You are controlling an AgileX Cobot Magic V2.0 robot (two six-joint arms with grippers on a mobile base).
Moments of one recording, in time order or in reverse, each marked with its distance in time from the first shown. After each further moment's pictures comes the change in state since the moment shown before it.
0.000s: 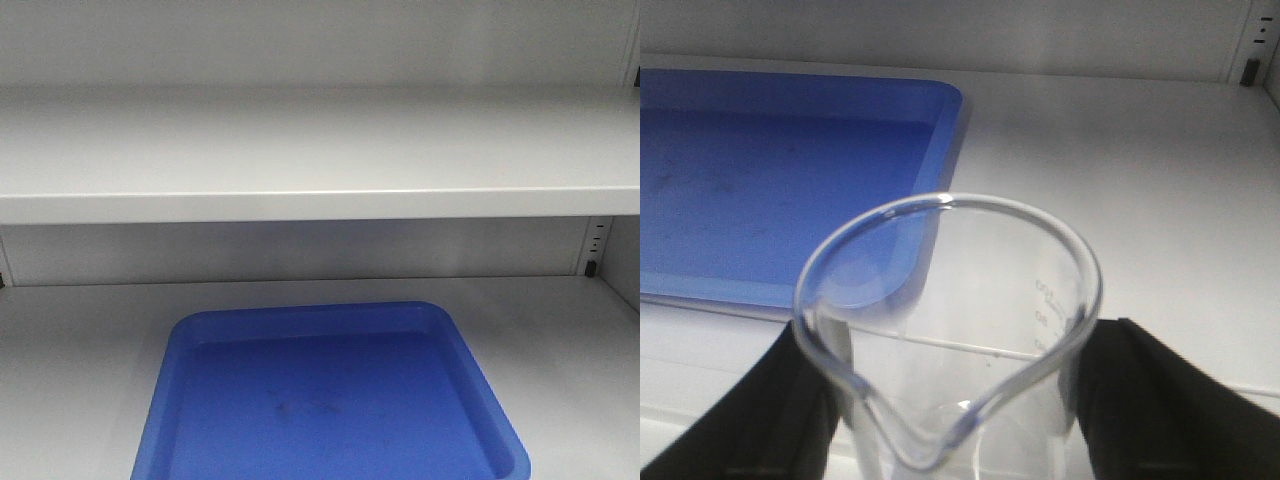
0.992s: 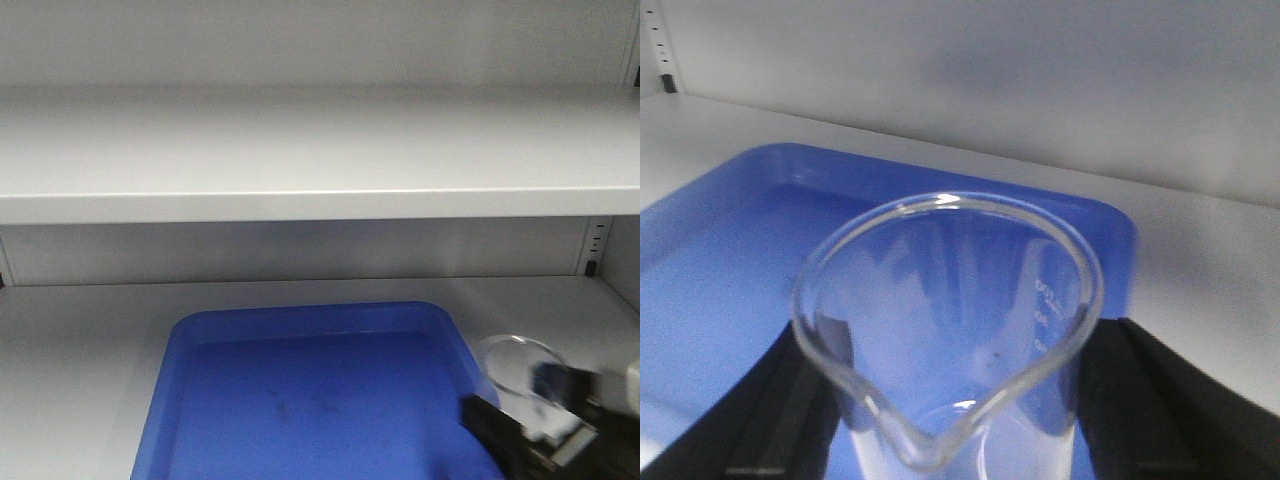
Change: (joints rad) left arm 0.000 0.000 0.000 0.000 0.000 0.000; right arm 0.000 0.505 -0.139 -0.046 -0.520 0.000
